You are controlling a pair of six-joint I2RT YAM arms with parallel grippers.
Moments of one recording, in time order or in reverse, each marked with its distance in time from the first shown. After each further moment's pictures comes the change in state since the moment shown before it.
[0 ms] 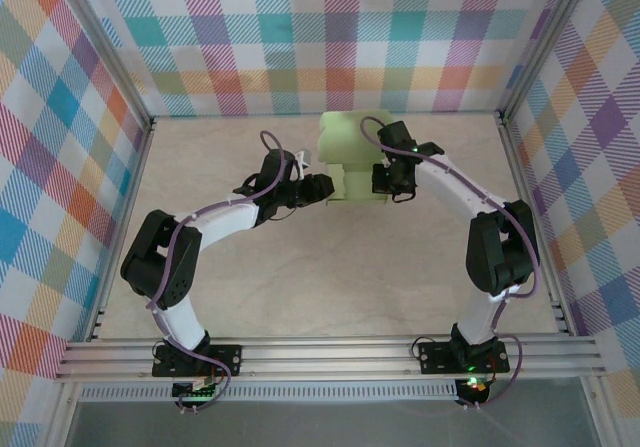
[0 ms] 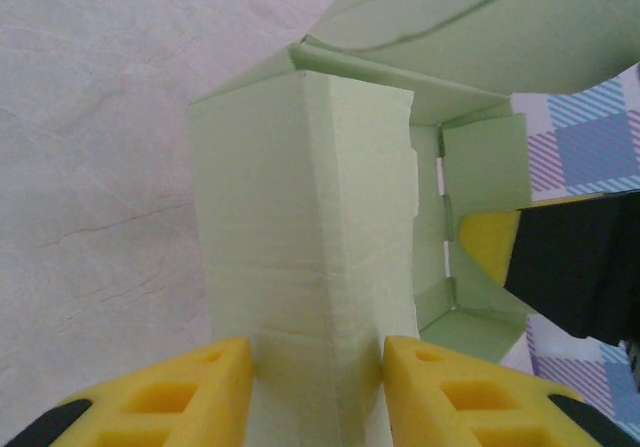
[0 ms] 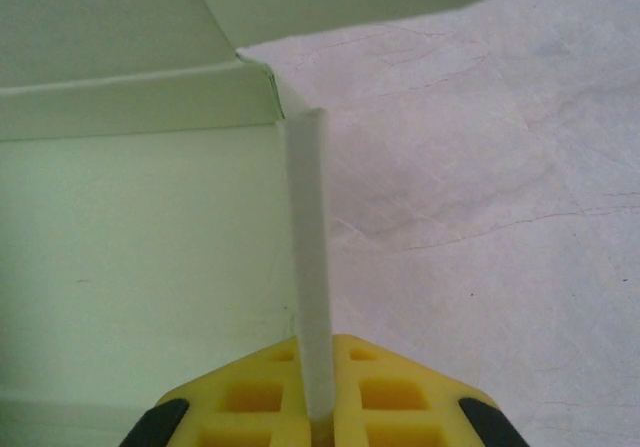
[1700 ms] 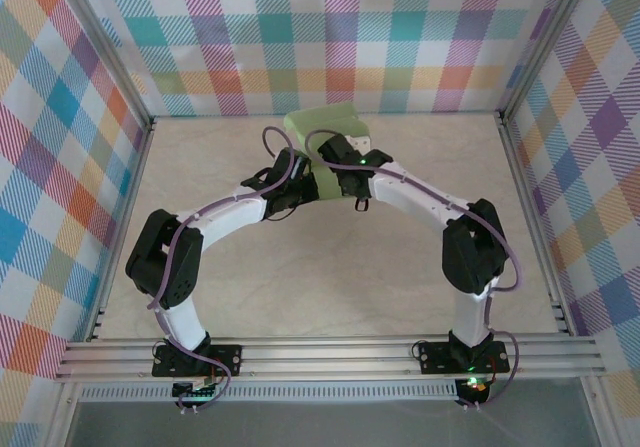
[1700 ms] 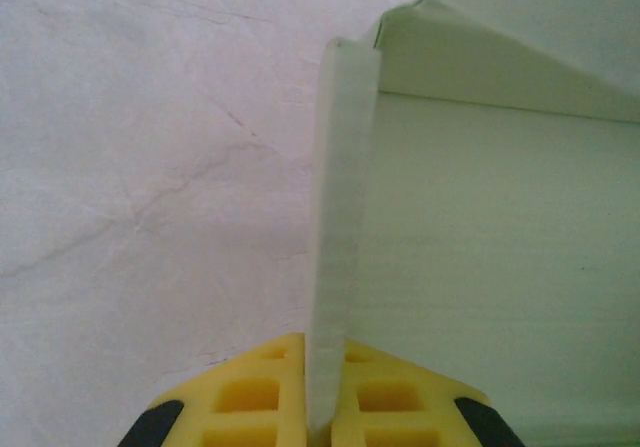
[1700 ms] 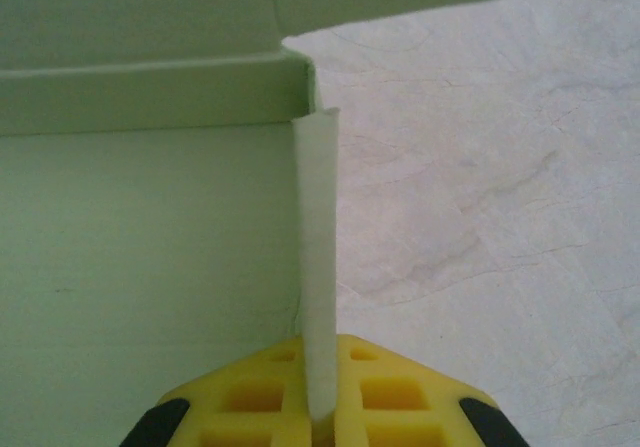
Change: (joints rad) left arm -0.057 0.019 0.129 -0.326 -0.431 0.035; right arm 0.301 0.112 0.167 -0.064 0.550 0.115
